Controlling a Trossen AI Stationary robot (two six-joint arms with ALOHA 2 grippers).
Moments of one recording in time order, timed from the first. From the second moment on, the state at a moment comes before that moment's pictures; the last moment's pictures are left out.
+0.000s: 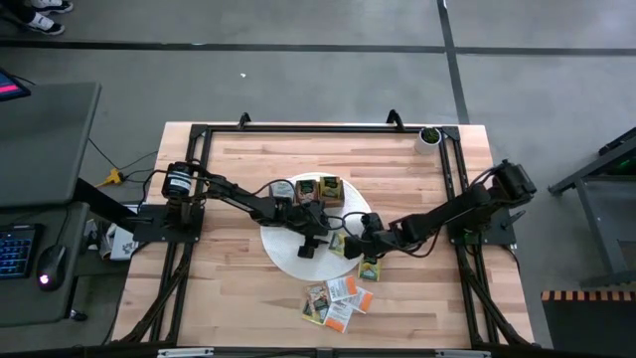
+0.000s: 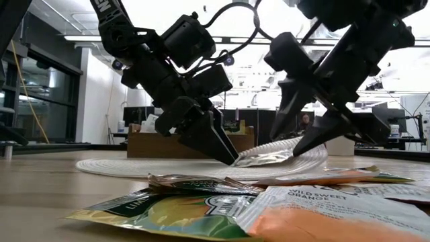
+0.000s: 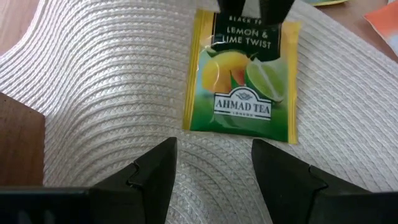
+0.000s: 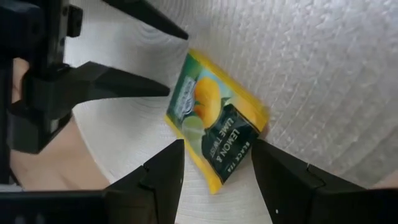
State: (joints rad) left arm -0.05 1.97 0.94 0.24 0.07 0.15; right arm 0.31 1.64 0.75 0.00 0.27 1.60
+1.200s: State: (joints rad) left arm -0.05 1.97 0.94 0.24 0.07 0.15; right arm 0.25 1.65 0.75 0.04 0.25 1.50
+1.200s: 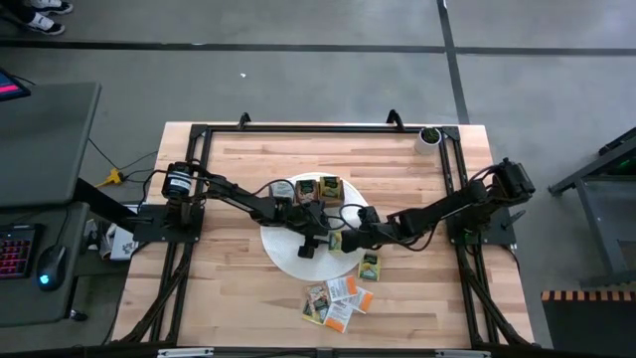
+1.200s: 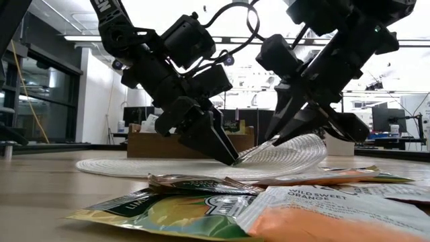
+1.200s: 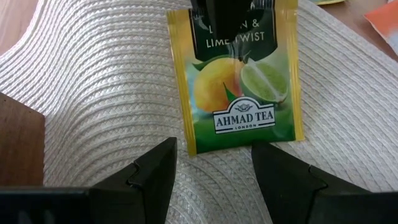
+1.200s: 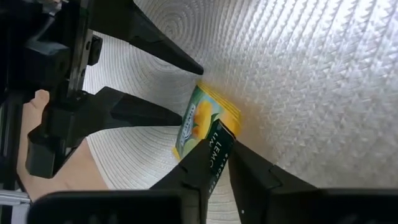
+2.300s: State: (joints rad) left arm -0.04 1.97 1.32 -0.26 0.11 0.14; right arm 0.25 1.34 0.75 -0.22 0.30 1.24
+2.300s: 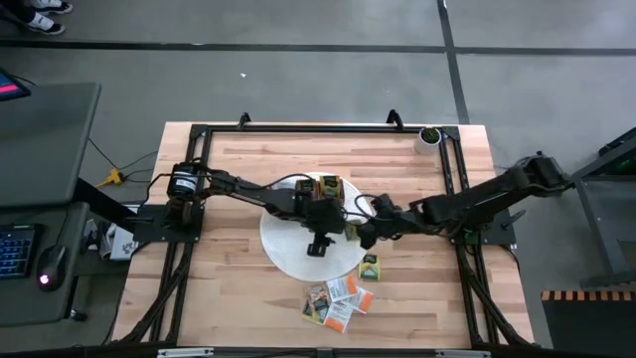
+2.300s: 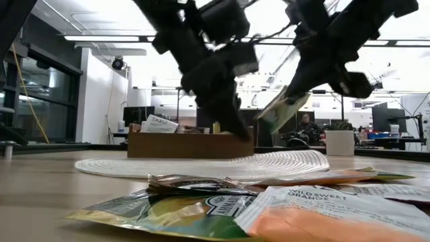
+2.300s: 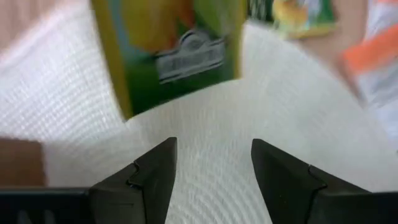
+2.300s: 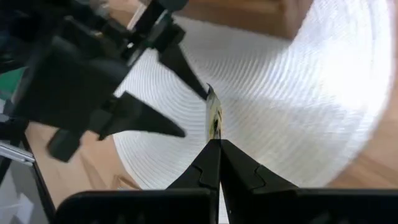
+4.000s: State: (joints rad) left arm 0.44 0.94 0.88 -0.28 0.54 -0.21; right arm -0.39 1.40 1.36 -0.81 -0.24 0.07
